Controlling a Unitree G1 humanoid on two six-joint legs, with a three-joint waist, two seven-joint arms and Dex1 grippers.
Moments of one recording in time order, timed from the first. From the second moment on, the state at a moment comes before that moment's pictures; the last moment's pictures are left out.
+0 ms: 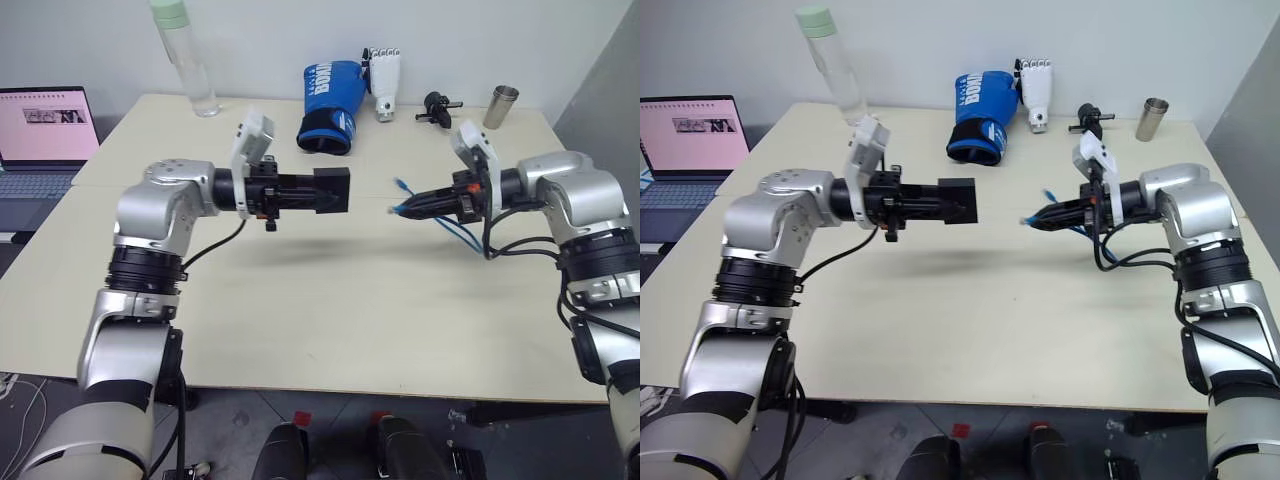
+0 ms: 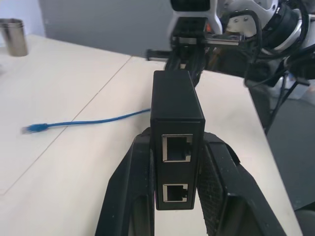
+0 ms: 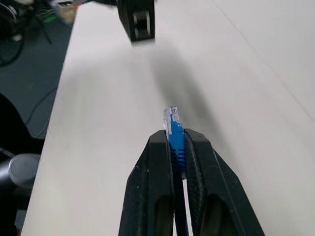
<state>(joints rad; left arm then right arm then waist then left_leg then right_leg) -0.99 0.60 -0.03 0.36 -0.44 0.58 -1.37 -1.05 -0.67 0.19 0.46 0.30 0.60 1.46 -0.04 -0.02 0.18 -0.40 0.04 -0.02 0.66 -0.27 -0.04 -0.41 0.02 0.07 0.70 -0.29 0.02</state>
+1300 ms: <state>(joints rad) -0.94 0.57 -0.03 0.32 -0.46 0.59 -1.32 -0.68 -0.70 0.18 0.24 0.17 0.48 1.21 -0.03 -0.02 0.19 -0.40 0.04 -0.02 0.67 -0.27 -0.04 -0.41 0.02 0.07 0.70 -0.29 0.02</state>
